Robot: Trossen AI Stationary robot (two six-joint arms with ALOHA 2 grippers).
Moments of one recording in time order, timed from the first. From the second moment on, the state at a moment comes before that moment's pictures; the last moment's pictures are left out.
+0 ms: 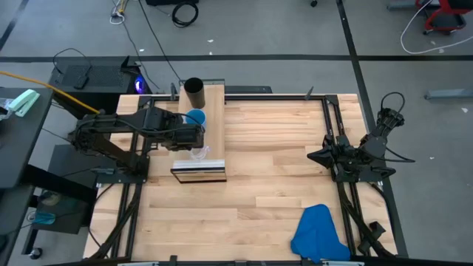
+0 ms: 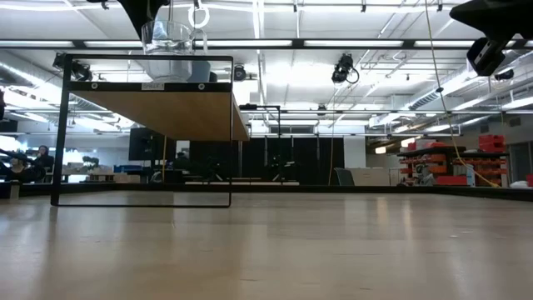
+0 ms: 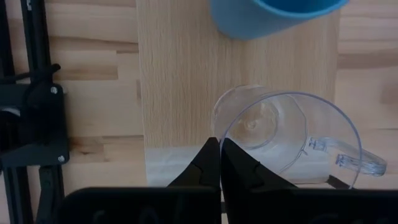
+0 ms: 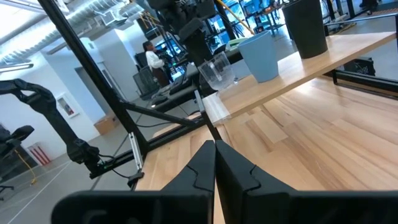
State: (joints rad) left arm -0.05 1.47 1.63 -1.57 -0.24 -1.60; right arm 0.76 0.12 0.28 -0.17 0.80 0.47
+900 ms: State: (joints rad) left arm -0.02 1.51 1.63 -1.57 -0.22 -1.59; right arm 0.76 0.12 0.28 -0.17 0.80 0.47
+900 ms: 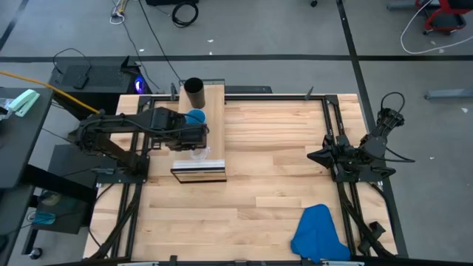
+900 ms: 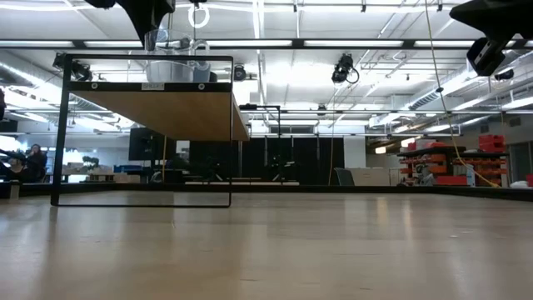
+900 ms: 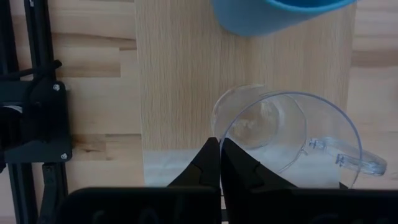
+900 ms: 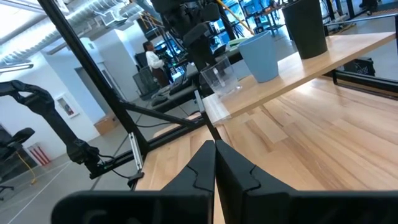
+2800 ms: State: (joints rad) left arm -0.03 1.48 1.63 -1.57 -0.22 -1.44; right arm 0.76 0.12 0.28 -0.17 0.80 0.47
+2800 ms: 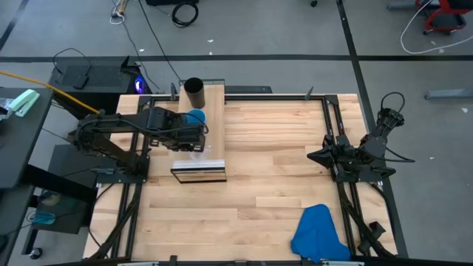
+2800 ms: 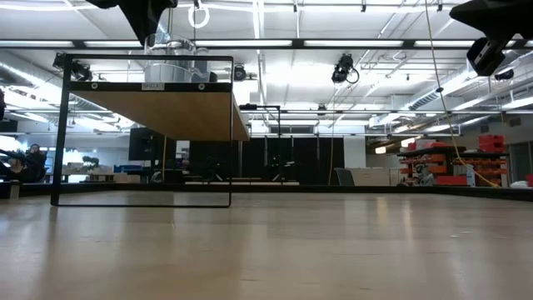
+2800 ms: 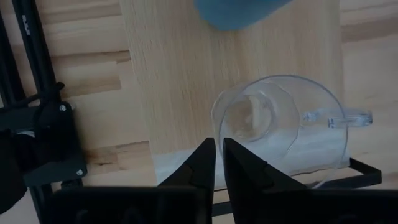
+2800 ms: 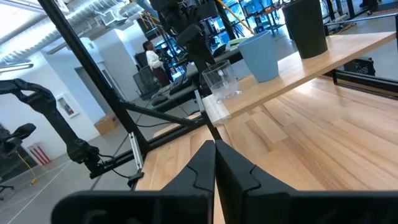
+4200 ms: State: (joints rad) left arm -0.84 1.20 1.63 -1.51 -1.07 -1.17; right arm 0.76 0.12 0.28 -0.17 0.80 0.47
